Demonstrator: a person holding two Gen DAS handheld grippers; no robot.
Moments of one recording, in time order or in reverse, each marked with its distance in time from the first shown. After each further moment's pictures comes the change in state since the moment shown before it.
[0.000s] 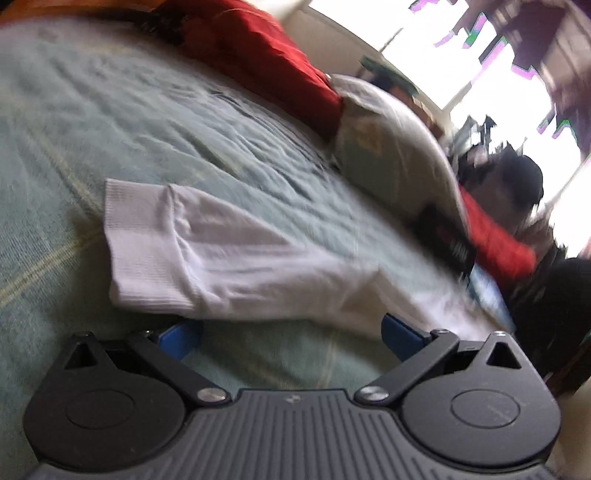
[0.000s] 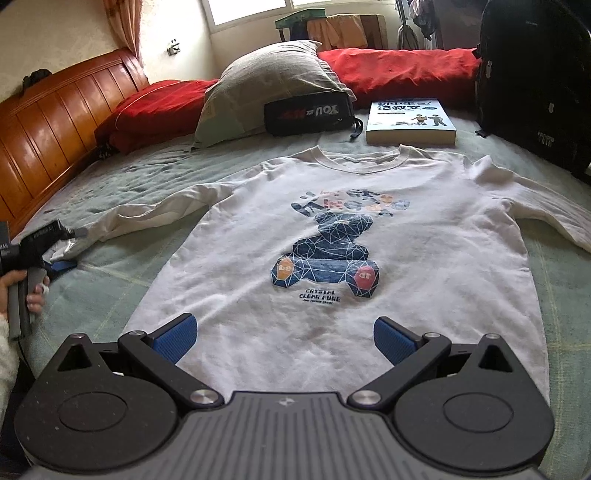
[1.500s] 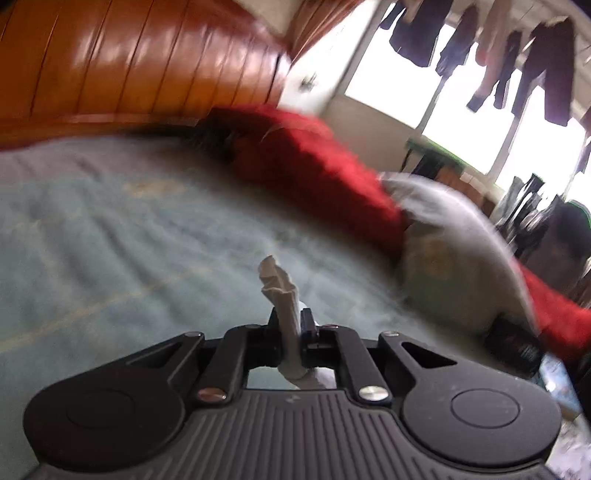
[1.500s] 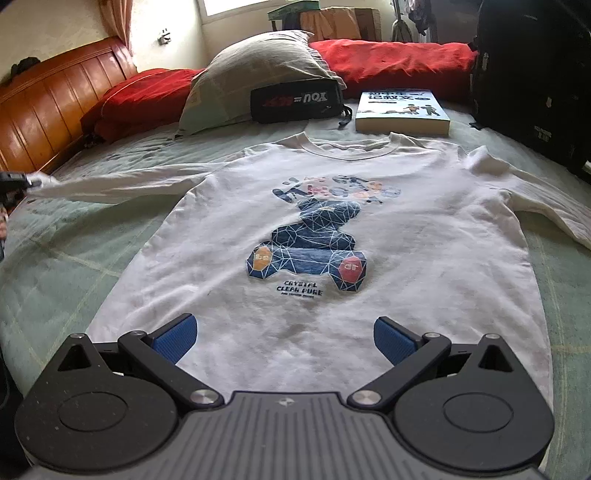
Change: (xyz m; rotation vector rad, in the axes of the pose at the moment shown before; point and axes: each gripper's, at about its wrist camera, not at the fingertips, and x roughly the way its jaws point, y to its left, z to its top) left arm -0.011 0.012 0.099 0.114 -0.233 0.288; right arm 0.024 -0.008 -0.004 -0.021 0.017 -0.045
